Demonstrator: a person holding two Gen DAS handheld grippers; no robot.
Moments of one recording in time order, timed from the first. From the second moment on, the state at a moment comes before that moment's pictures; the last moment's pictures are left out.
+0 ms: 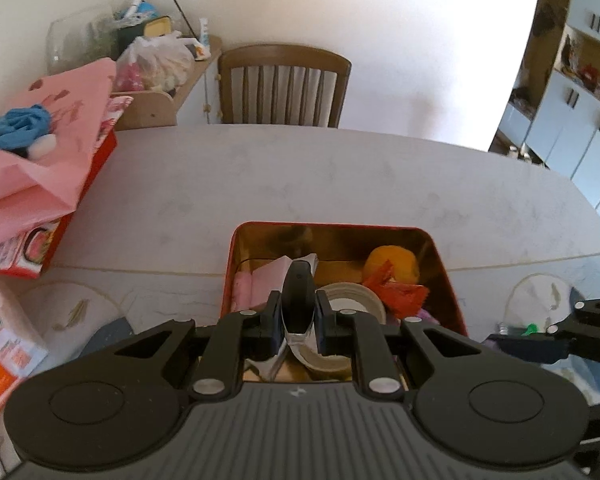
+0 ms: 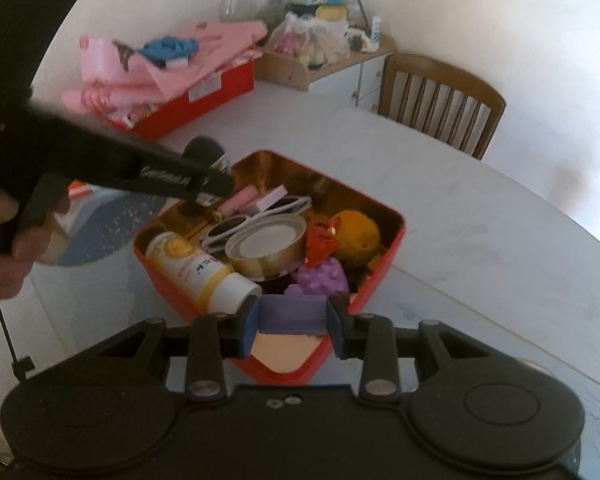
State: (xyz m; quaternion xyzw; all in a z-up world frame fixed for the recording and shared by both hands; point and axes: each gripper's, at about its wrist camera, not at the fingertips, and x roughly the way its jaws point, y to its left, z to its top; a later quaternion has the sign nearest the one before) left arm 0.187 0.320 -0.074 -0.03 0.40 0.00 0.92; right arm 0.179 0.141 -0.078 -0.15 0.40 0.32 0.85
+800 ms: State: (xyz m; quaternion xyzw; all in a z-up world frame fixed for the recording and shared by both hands) left arm 0.250 0.316 -0.121 -0.02 0.44 -0.04 0.90; right arm 0.201 0.173 -0.116 -0.17 0.45 0.31 0.82
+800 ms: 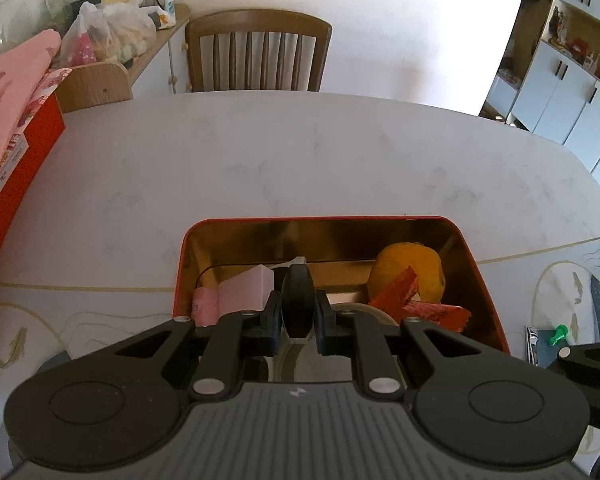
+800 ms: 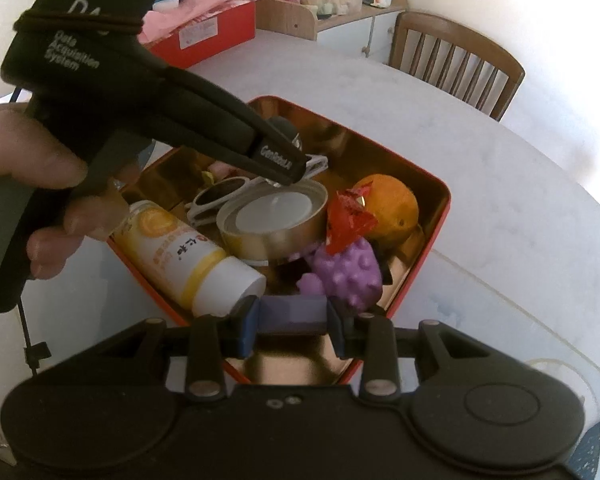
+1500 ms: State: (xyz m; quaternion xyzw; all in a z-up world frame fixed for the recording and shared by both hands) left arm 0.232 0.316 -0.112 -0.02 0.43 -0.03 0.90; right arm 0.191 0.155 -0.098 -0.12 0.43 0.30 0.84
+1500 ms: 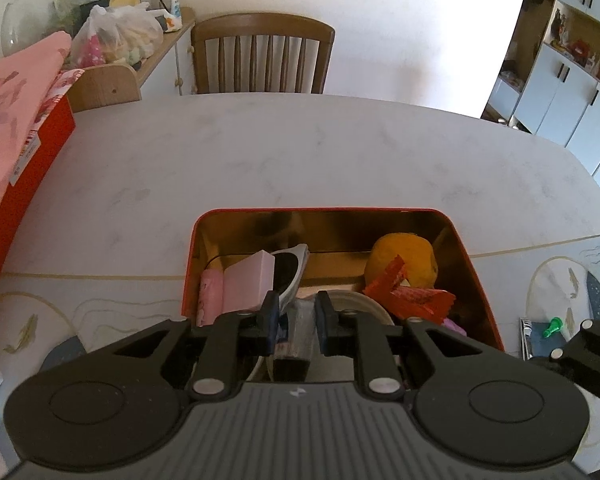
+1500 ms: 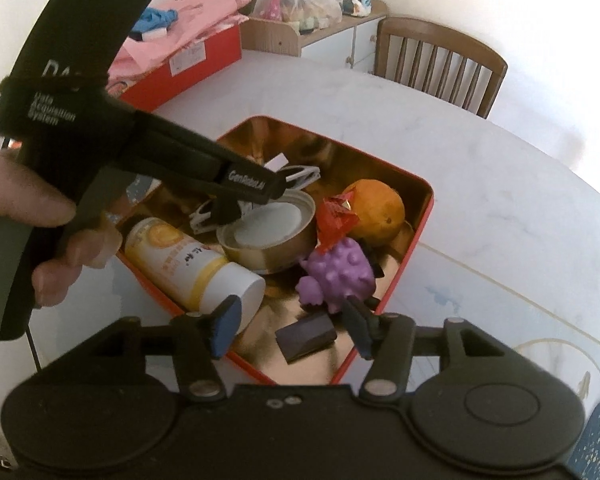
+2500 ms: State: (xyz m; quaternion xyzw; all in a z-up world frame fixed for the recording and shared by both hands) left arm 0.137 0.267 -0.053 -0.03 0.37 -0.03 0.93; right arm 0.139 0.014 -0.040 -0.02 0.37 0.29 0.88
